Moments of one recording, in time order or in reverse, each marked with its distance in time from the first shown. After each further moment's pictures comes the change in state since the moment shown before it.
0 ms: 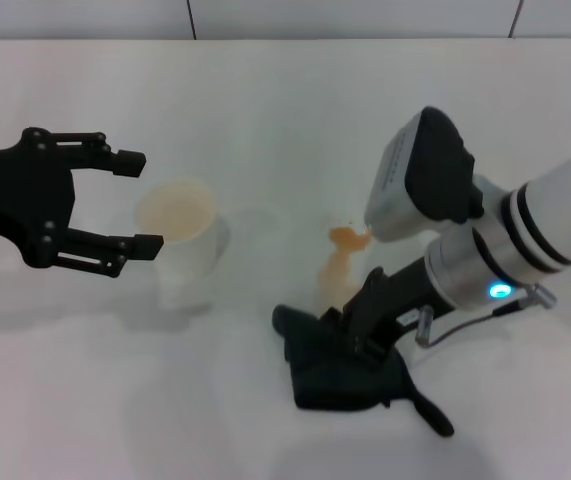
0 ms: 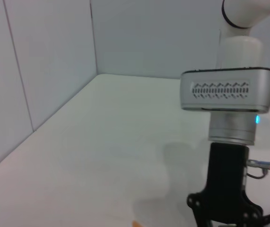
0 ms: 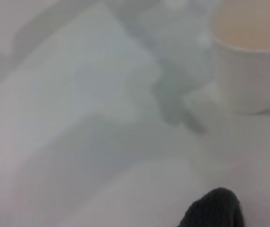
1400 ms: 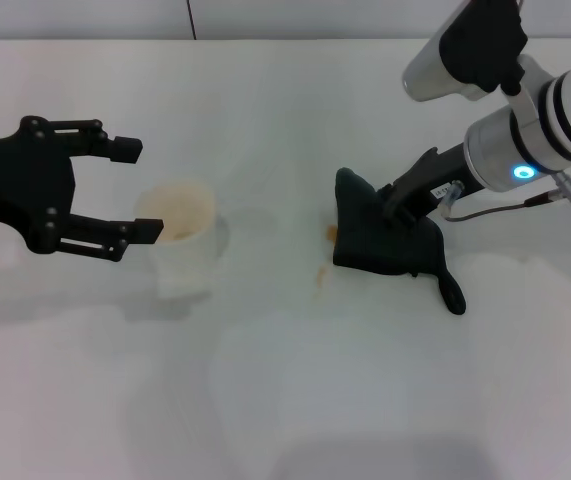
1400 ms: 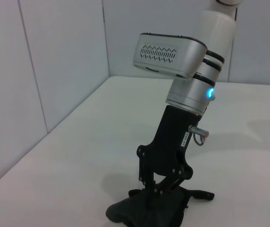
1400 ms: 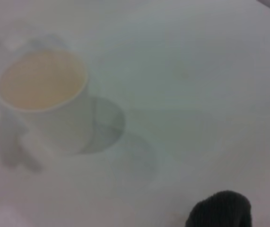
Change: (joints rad) left arm -0.001 -0.002 -0.003 -0.013 0.000 -0.042 0.018; right arm 0.121 0.000 0.249 0.109 -0.201 0.072 0.100
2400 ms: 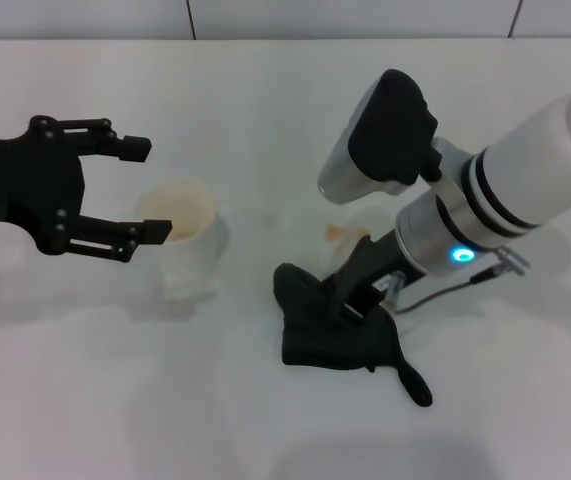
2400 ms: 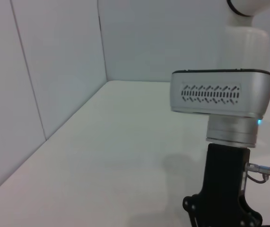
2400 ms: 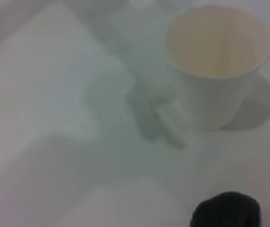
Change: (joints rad) left arm 0.001 -0.014 0.002 0.000 0.000 -0.009 0.034; right arm -0.006 0.009 -0.281 -0.111 0.082 -0.059 0.120
